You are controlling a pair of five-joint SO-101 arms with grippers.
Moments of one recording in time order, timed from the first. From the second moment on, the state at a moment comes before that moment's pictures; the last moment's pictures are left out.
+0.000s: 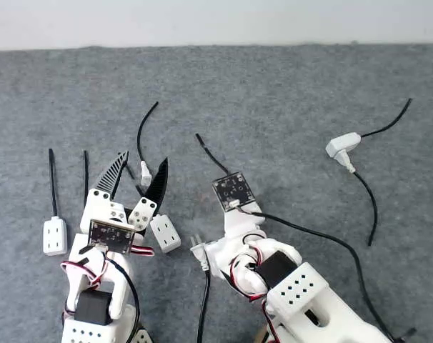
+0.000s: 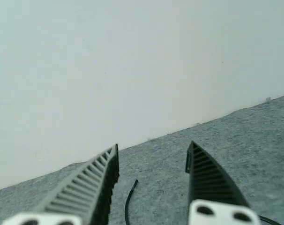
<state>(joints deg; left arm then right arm) 5.0 -103.5 95.3 21.1 -5.8 -41.7 -53.5 72.6 47.9 -18.6</state>
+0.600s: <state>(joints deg) 3.6 -103.5 95.3 21.1 -5.8 -46.8 -53.1 75.7 41.1 -21.4</state>
